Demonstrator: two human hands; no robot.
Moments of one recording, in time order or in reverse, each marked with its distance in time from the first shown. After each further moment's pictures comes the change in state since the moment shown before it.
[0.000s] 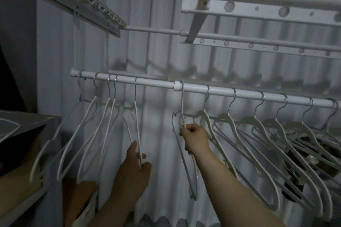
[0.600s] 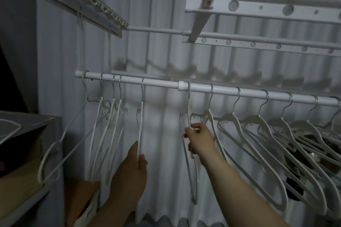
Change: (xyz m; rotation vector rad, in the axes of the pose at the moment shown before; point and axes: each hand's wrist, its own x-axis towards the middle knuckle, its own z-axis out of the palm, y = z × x) left_hand -0.007 0.001 0.002 0.072 0.066 0.056; right_hand -0.003 0.004 -0.014 0.030 0.010 0.038
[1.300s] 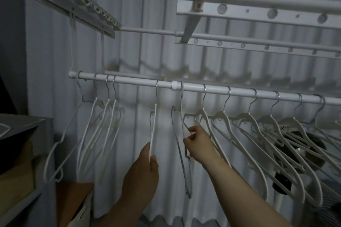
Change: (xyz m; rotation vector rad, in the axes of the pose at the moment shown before) left_hand -0.014 0.012 0.025 0.063 -0.055 0.101; right_hand -0.012 0.012 -0.021 -0.308 -0.039 -0.071
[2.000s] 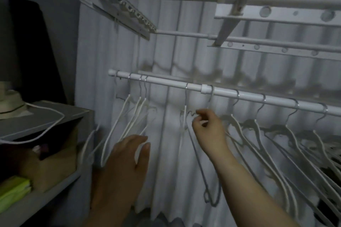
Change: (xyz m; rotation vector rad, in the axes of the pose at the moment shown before) left_hand -0.005 -0.025 -0.091 0.199 0.414 0.292; right_hand -0.006 -0.066 0.043 0.126 0.137 -0.323
